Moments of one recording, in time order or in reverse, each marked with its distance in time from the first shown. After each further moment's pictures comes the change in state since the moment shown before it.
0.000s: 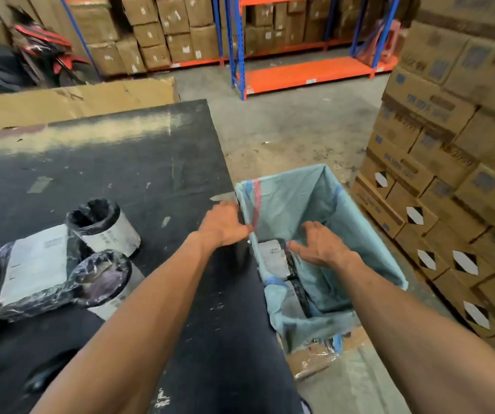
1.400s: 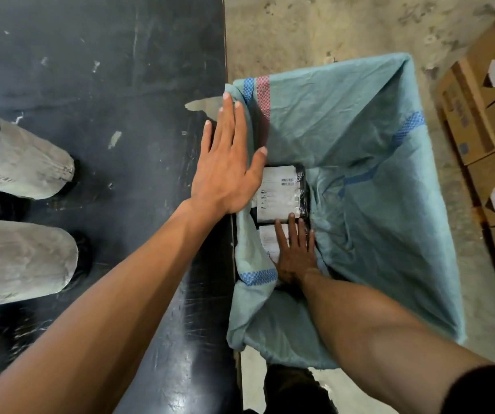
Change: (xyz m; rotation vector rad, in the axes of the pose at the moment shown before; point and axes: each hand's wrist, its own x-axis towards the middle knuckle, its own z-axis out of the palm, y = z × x) left_hand 0.062 -0.003 0.082 0.166 0.208 0.005; right_hand 0.070 0.059 0.237 -0.188 -0.443 -0.146
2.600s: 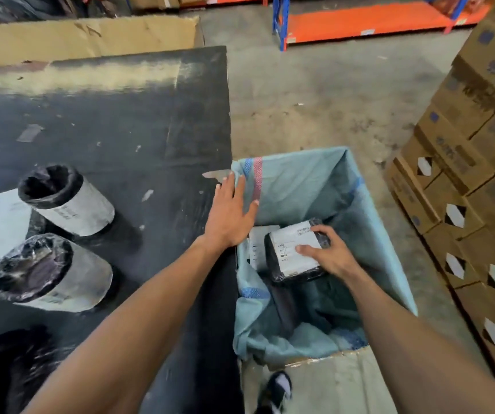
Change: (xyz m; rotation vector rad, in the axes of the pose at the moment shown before) left_hand -0.004 0.002 -0.013 -0.191 0.015 -0.050; right_hand -0.087 0.043 -0.167 1.057 0.401 0.062
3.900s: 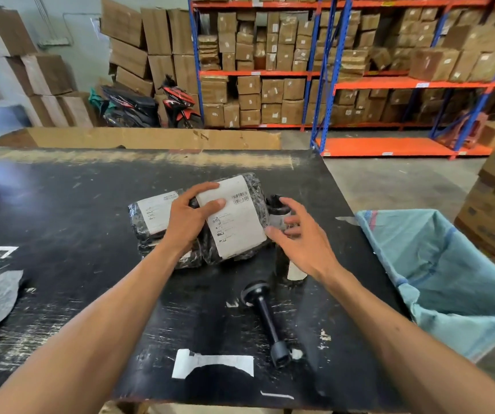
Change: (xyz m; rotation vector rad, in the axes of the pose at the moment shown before) left_hand -0.278 -0.285 -0.350 -1.036 0.481 0.035; right_hand -0.306 -0.237 0.352 -0.198 0.045 -0.719
